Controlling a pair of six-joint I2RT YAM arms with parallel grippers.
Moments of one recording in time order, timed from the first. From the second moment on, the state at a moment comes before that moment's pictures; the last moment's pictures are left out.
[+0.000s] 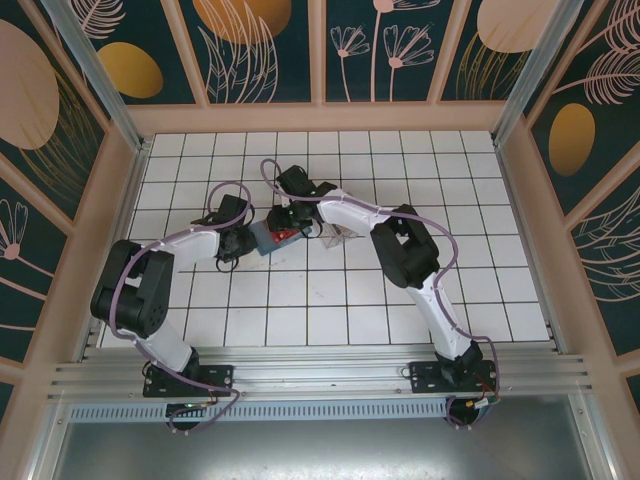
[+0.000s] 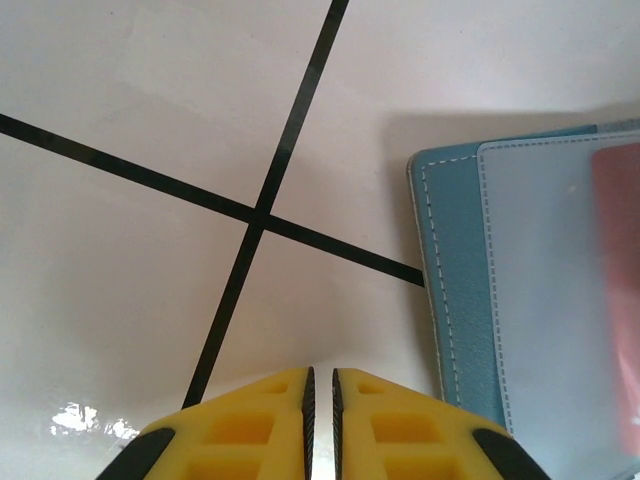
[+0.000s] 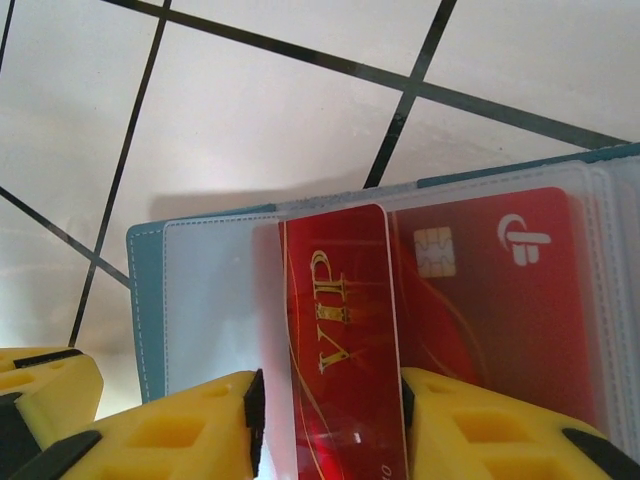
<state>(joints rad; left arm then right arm) -0.32 1.67 0.88 -0.34 -0.09 -0.73 0.77 2.34 1.88 -0.51 -0.24 0.45</state>
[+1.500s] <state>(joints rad) -0.31 1.67 0.85 -0.24 -0.07 -0.76 0.86 2.20 1.65 -0.31 0.09 0.32</state>
